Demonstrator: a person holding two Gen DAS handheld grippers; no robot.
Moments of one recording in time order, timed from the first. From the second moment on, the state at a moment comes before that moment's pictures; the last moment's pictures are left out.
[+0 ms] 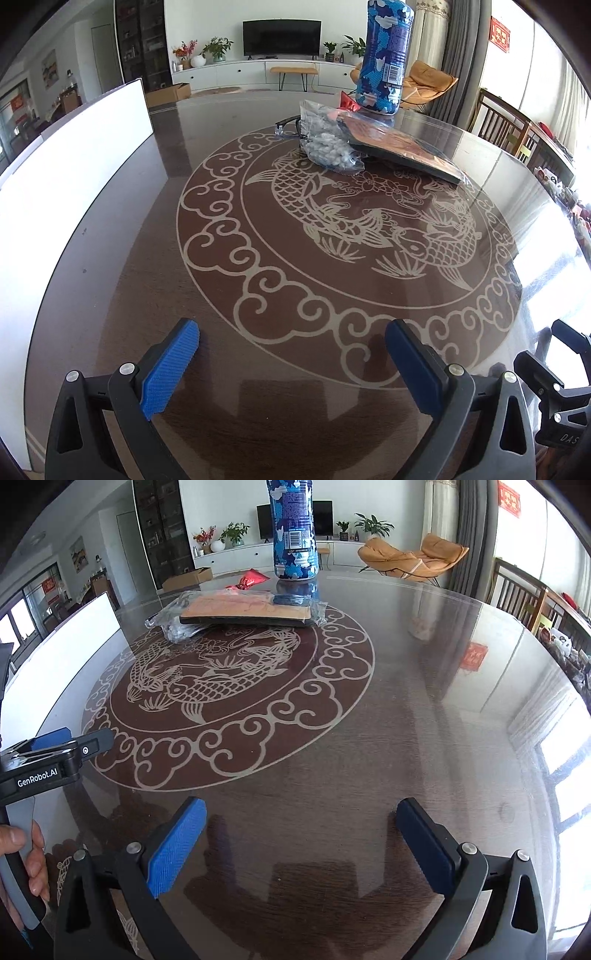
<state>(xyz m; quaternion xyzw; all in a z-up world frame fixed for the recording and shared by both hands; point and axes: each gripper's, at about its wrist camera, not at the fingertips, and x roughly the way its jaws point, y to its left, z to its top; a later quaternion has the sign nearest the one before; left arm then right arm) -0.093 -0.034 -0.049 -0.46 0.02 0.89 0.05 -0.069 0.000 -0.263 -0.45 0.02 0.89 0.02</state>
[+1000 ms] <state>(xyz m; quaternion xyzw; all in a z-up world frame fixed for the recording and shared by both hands) -0.092 -0.030 -0.050 -0.46 0.03 0.88 0.06 -0.071 -0.005 -0.264 -0.46 0.01 0.89 0.03</state>
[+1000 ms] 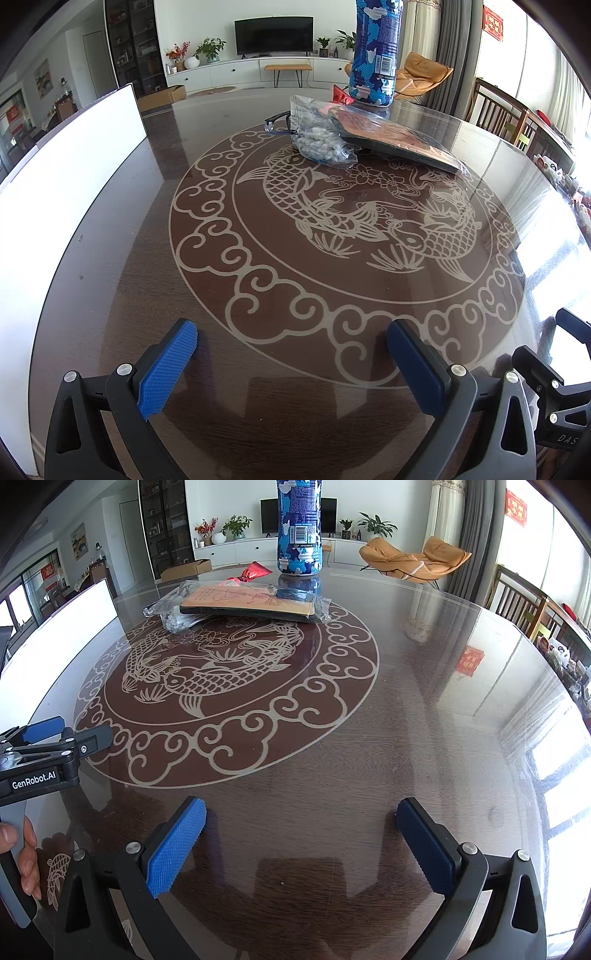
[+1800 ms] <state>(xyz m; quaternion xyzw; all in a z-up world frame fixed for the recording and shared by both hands) -0.095 -0.030 -0.049 -0.47 0.04 0.88 0.07 -0.072 -0.005 -0.264 -0.46 0.01 0.89 0.03</state>
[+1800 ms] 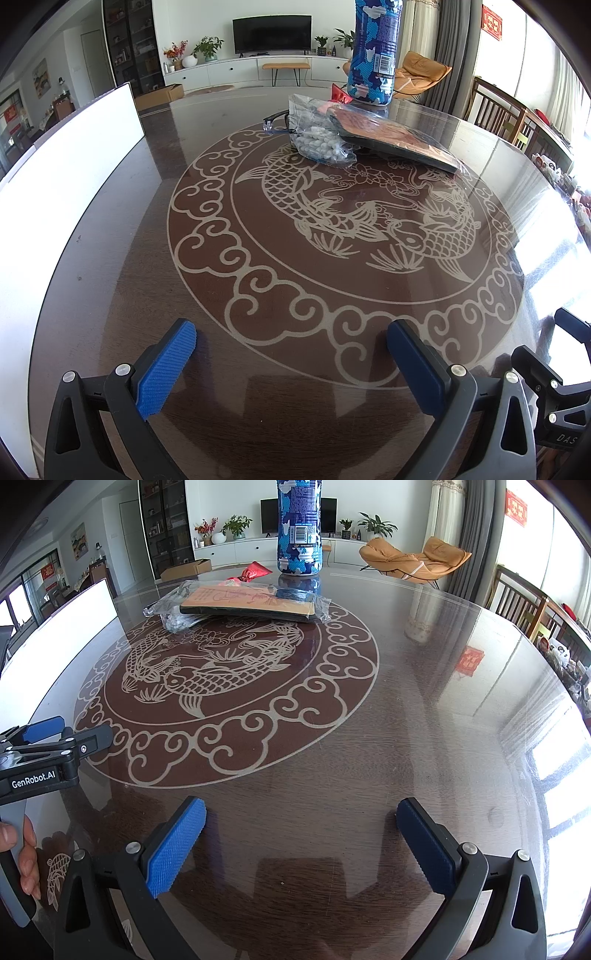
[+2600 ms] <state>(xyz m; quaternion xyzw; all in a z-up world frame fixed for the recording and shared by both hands) -0.280 0.061 0.037 -0.41 0.07 0.91 0.02 -0.071 -0.004 -0.264 -0.46 0.01 0.89 0.03</state>
